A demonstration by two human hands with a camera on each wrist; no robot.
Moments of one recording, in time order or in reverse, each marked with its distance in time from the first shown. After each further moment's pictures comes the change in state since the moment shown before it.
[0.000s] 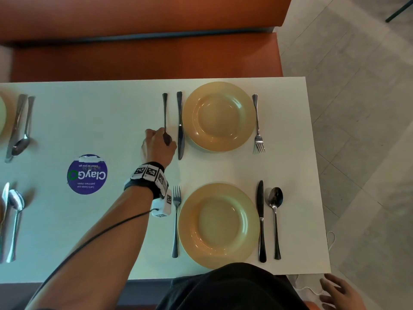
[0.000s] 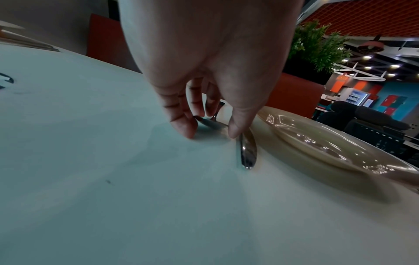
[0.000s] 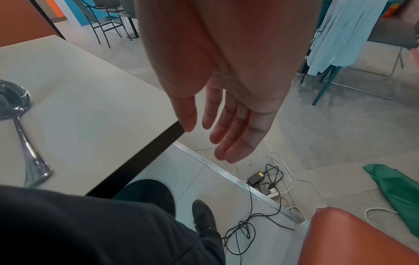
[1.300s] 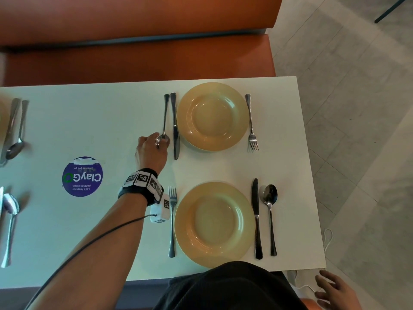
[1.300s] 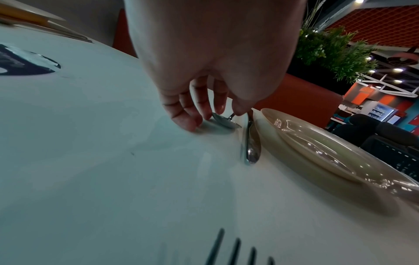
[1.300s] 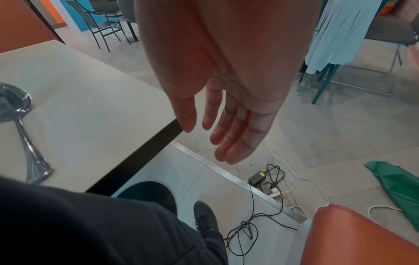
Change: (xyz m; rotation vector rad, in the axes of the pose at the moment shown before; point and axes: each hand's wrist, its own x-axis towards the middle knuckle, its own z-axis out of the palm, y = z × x) left_hand -0.015 -0.005 0.000 -0.176 0.082 -0.032; right_hand 0.005 0.011 0.000 0.001 -0.039 0.020
